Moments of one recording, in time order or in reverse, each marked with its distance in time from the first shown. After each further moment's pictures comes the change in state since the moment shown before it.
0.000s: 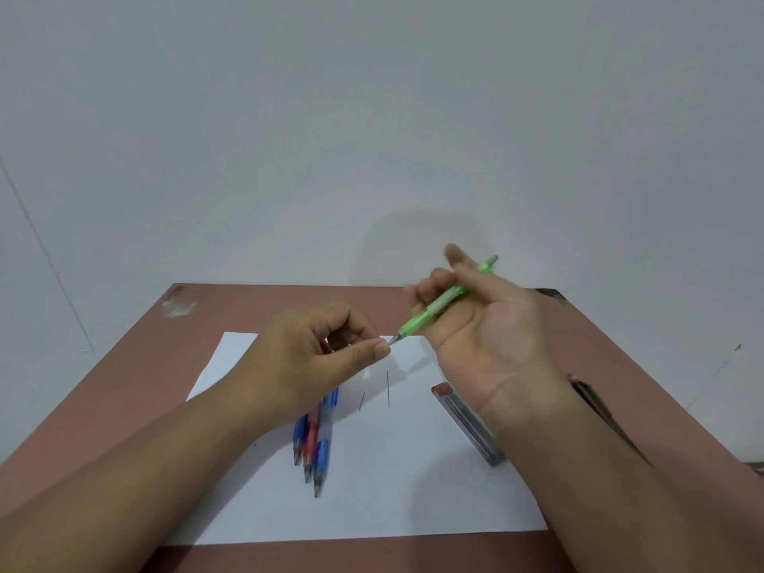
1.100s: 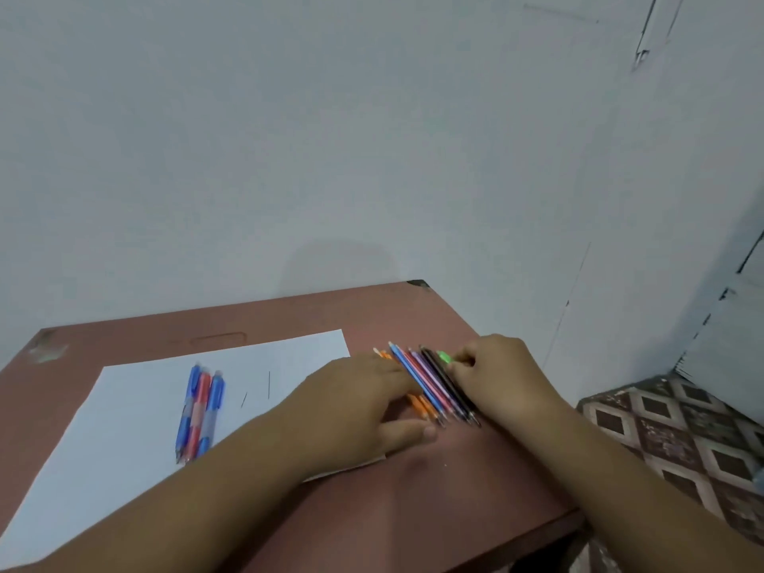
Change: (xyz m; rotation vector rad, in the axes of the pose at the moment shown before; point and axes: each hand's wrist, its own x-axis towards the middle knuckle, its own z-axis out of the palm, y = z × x) left_hand -0.004 0.081 0.123 0.538 -0.482 0.456; right_hand -0.098 -0.121 -0.113 -2.103 0.439 -0.101
